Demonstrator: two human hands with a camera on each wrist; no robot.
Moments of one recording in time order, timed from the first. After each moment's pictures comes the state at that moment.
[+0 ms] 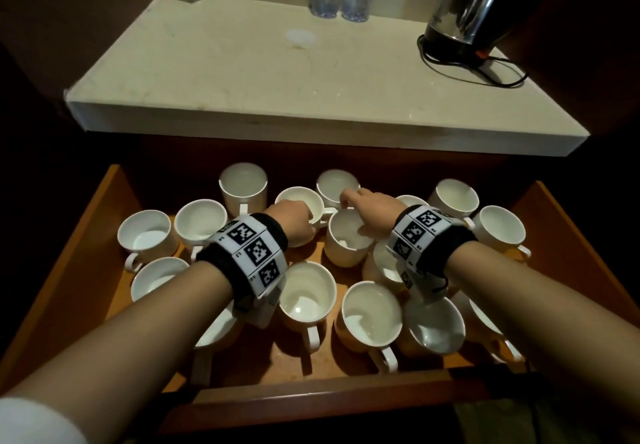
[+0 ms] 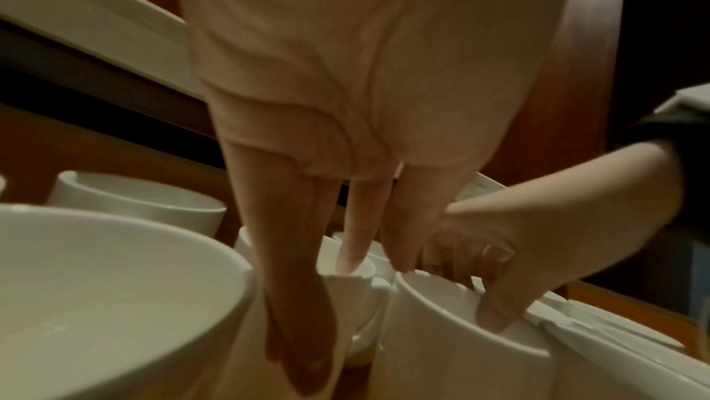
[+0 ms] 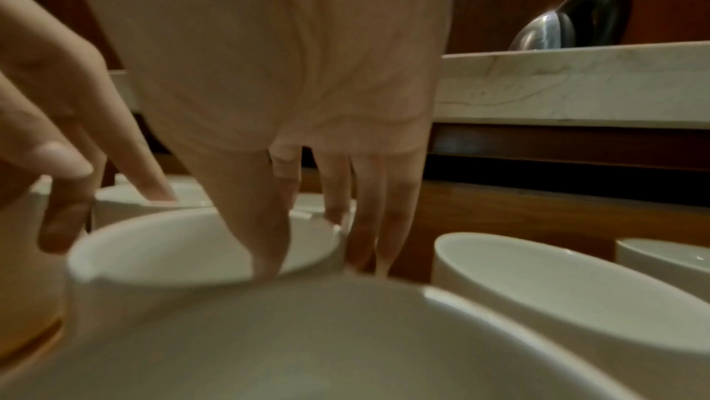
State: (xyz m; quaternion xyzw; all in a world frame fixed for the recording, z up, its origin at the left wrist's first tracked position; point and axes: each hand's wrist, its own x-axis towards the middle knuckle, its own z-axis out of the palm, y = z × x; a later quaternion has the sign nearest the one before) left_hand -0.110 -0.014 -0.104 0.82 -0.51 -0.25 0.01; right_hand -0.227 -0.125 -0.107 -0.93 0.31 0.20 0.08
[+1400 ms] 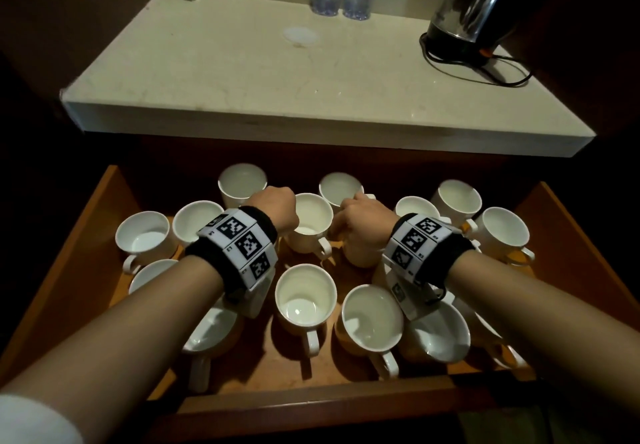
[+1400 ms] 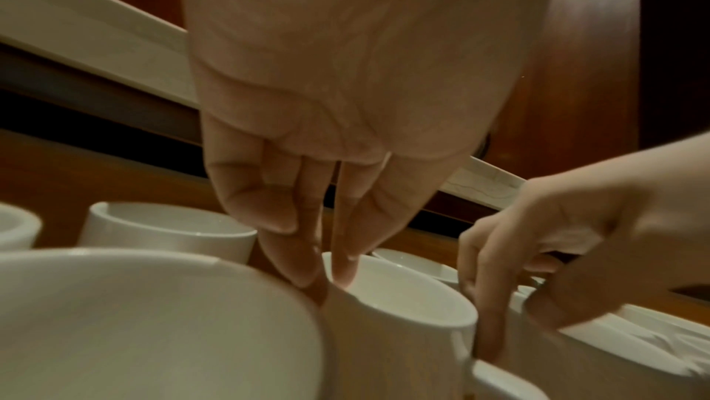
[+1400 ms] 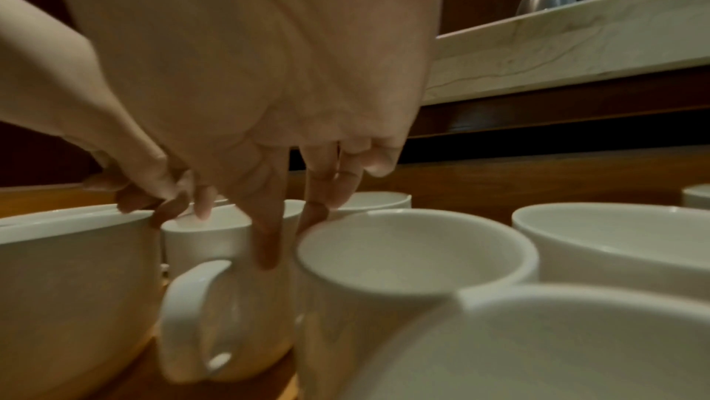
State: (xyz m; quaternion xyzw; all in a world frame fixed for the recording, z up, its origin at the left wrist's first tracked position) left_hand -0.080 -0.025 -0.118 0.85 -0.50 -0.19 0.01; right_hand -0.224 -0.118 -0.123 -0.95 0.24 0.16 0.09
